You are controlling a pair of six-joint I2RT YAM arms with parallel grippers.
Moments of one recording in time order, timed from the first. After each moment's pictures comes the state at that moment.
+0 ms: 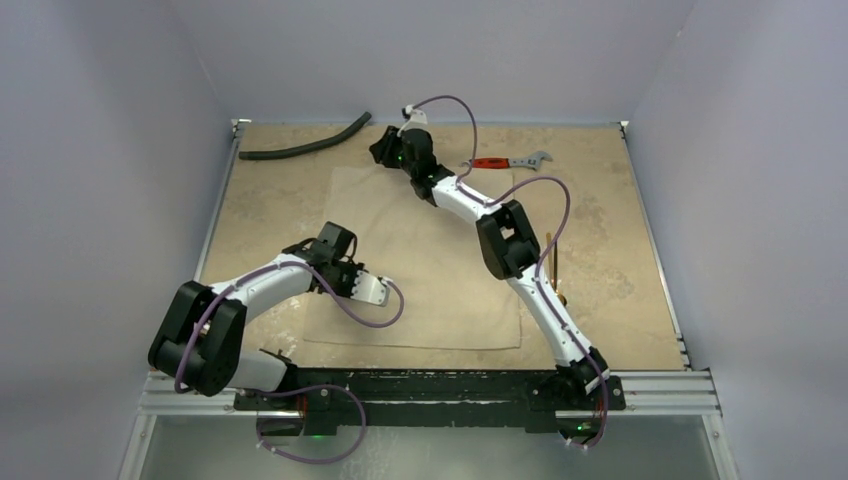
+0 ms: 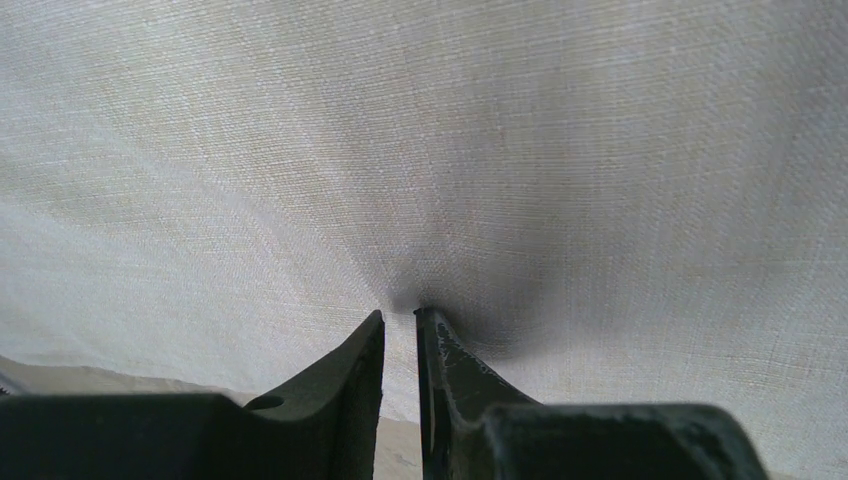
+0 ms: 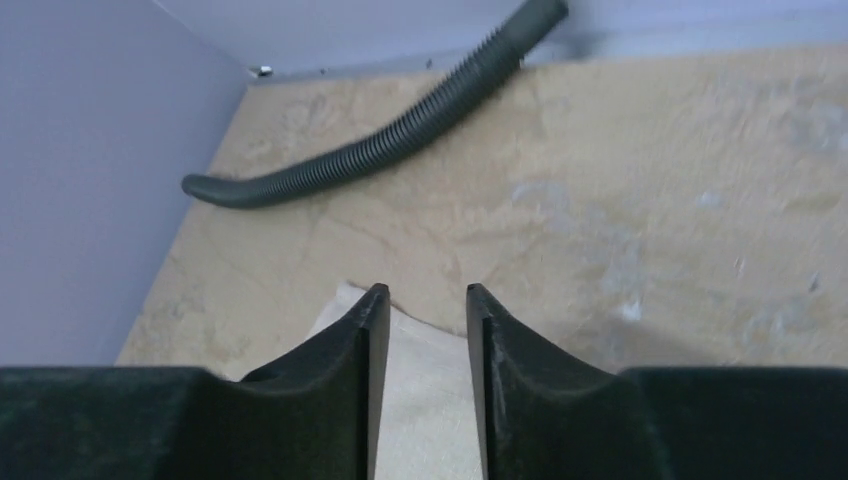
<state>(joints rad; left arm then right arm) -0.43 1.39 0.66 -0.51 0.11 1.38 0.60 2.74 2.32 0.22 -0.01 0.62</state>
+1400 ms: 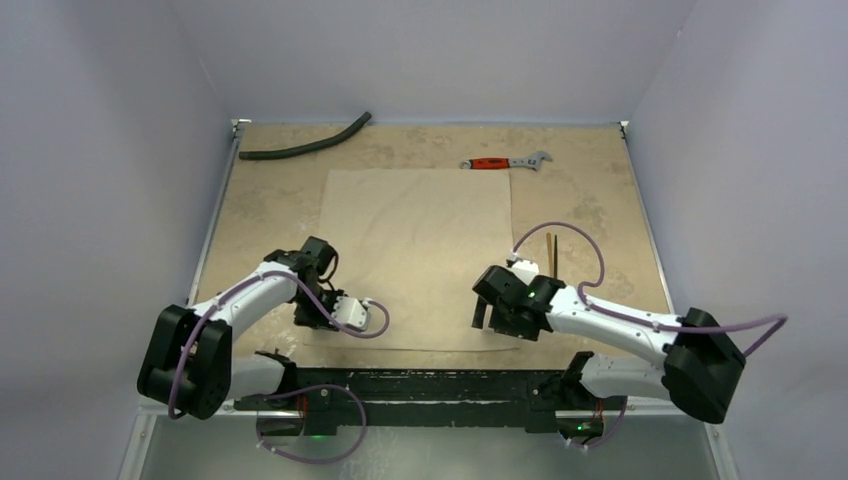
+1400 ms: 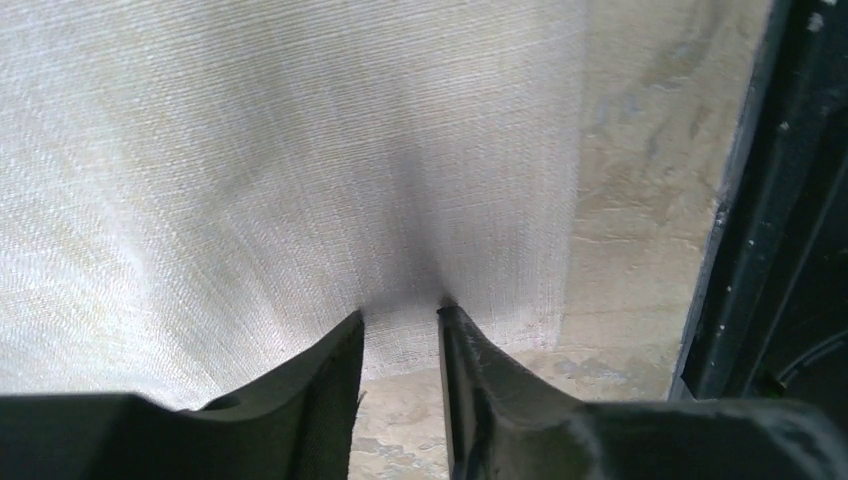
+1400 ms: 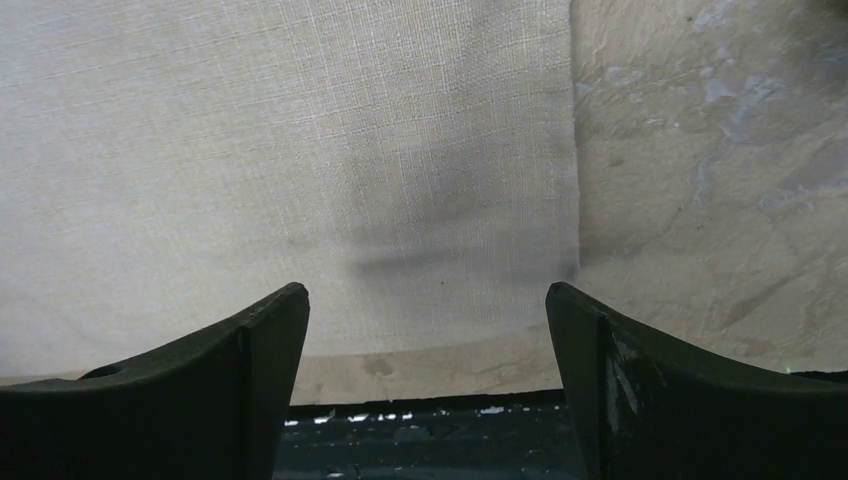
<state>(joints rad) -0.34 1.27 0.61 -0.93 0.21 1.42 0.91 1.14 0.65 -0.81 0.28 1.12</state>
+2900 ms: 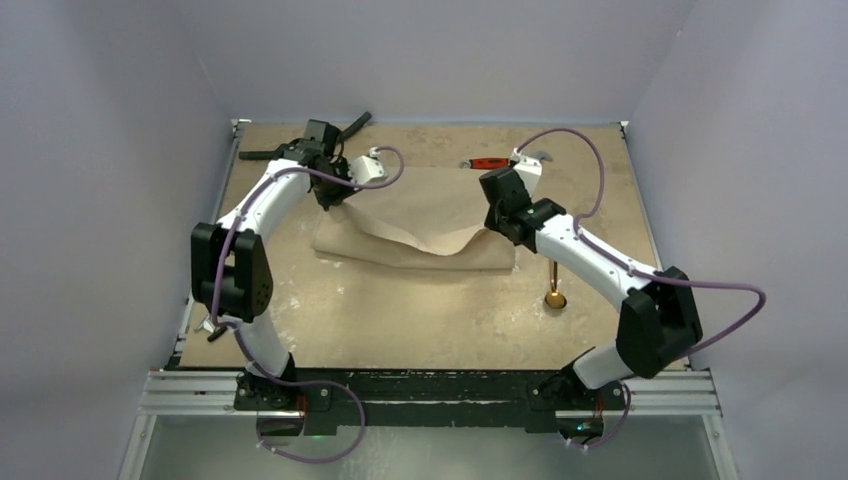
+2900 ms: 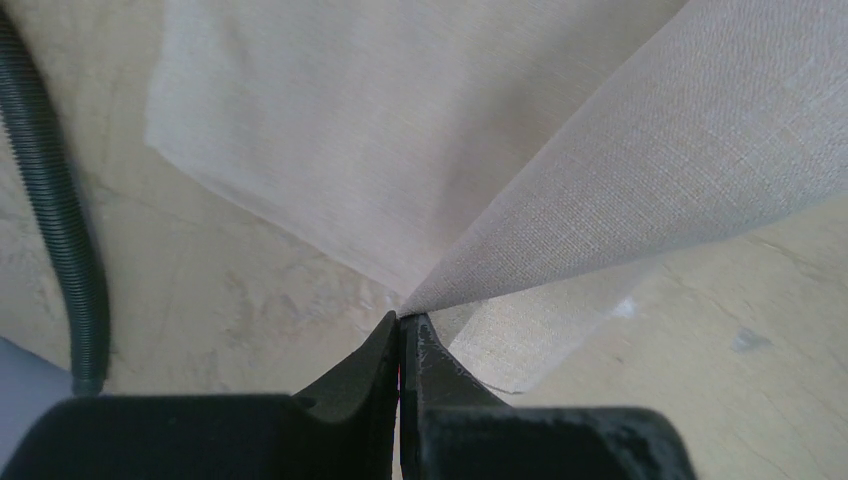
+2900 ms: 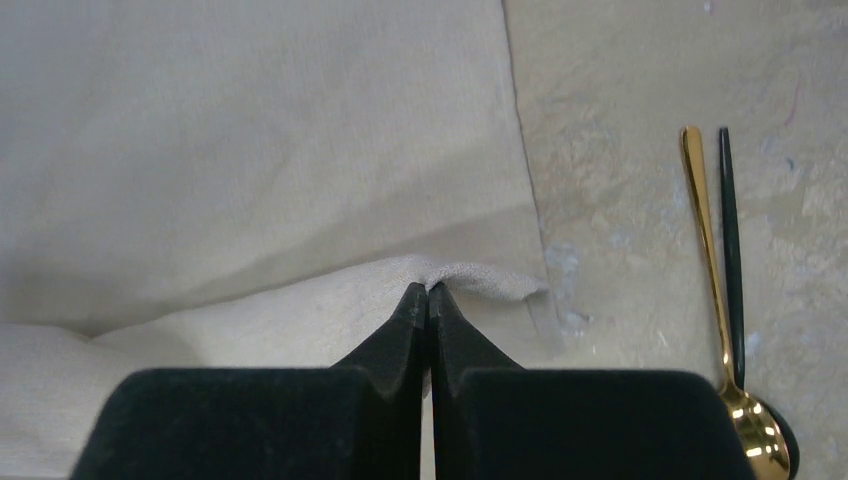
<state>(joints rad) -0.22 1.77 1.49 -0.85 0.19 0.94 0.56 1.46 1.11 -0.53 0.48 0.72</state>
